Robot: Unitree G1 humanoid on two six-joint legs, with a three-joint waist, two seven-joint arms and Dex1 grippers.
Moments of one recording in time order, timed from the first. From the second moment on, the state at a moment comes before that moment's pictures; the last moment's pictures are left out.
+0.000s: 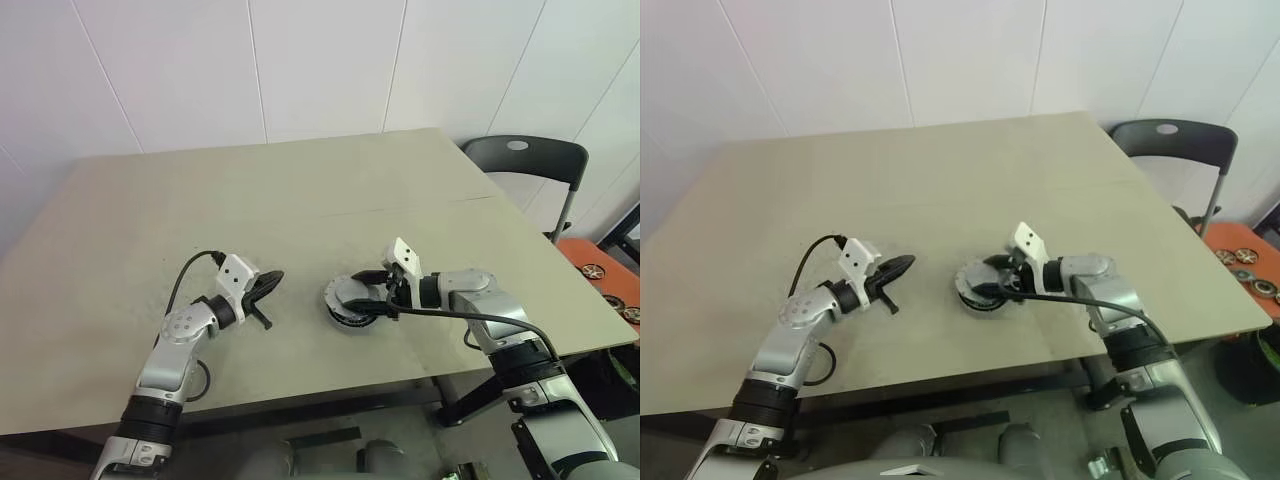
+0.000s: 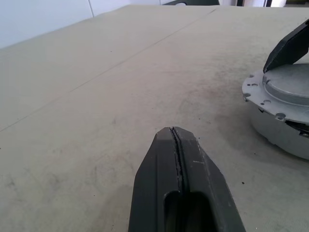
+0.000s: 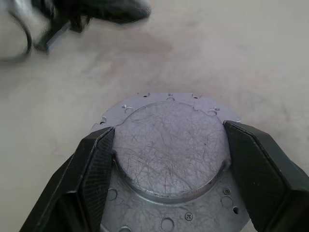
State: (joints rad) left arm -0.20 0.35 -0.07 0.08 -0.18 0.10 -0.67; right arm -0.50 -0.45 0.15 0.25 0.29 0.46 1.07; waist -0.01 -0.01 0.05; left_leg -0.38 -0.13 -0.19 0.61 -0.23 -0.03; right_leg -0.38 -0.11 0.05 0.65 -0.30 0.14
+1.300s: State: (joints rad) left arm -0.20 0.32 -0.10 0.08 -0.16 0.10 -0.67; right arm -0.50 -0.58 0.20 0.34 0.16 0.20 1.25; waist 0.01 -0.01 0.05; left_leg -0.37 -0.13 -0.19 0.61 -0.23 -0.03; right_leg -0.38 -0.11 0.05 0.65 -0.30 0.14
